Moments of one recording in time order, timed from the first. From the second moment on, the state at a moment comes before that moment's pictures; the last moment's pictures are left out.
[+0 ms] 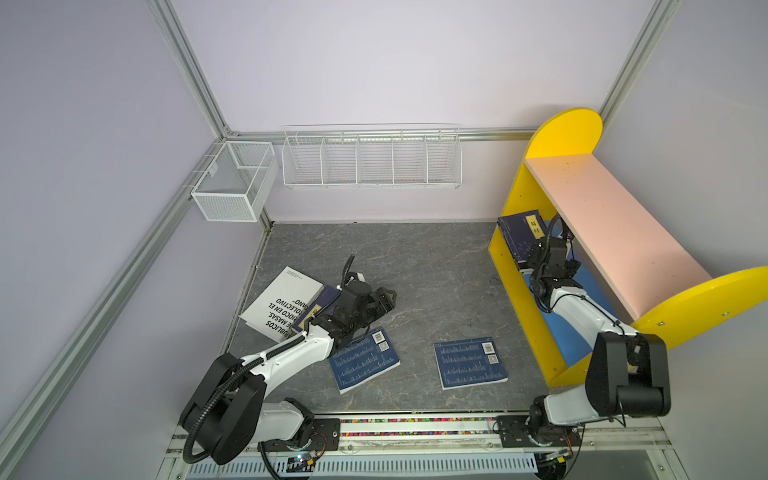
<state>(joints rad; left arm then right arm) -0.65 1.32 0.66 0.08 0.04 -1.03 -0.01 1.47 0.92 0.10 0.59 0.26</state>
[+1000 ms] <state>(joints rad) -0.65 1.31 0.66 0.08 0.04 -1.03 0.04 1.25 0.98 -0.37 0.68 0.44</state>
